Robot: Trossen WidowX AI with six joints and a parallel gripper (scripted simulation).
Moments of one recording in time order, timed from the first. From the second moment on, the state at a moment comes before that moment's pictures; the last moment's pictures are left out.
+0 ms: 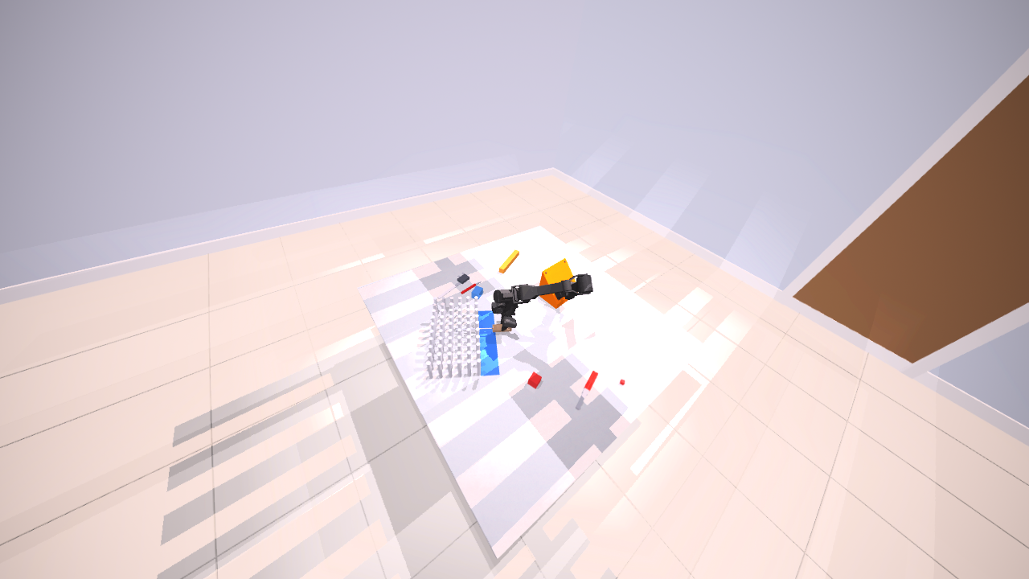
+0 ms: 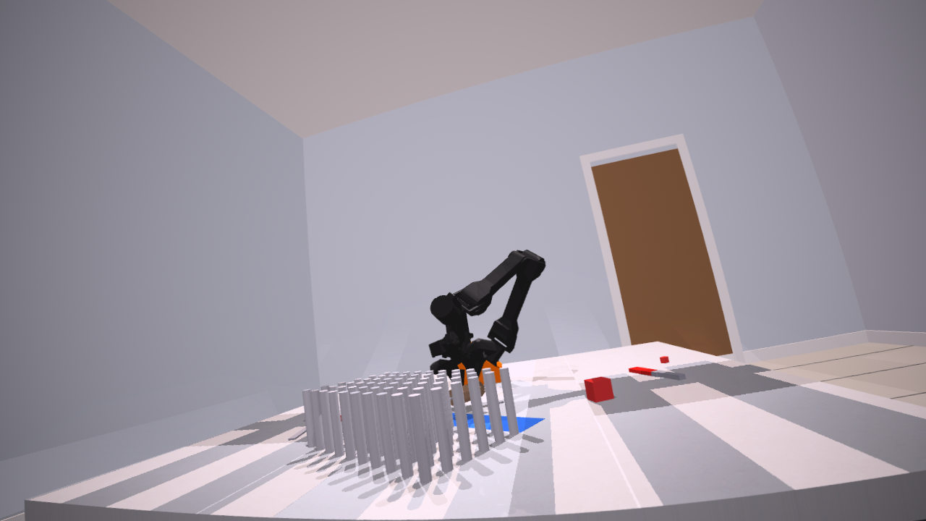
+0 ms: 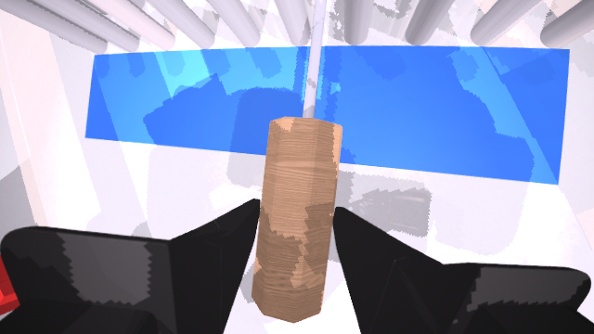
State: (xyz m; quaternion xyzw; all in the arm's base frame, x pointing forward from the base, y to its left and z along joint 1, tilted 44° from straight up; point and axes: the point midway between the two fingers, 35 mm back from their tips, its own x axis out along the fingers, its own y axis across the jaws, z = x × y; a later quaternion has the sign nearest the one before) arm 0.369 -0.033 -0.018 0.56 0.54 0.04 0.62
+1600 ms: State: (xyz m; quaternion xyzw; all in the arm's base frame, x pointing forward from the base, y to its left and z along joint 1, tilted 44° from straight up) arm 0.386 -0.031 -0.034 0.56 0.54 0.04 0.63
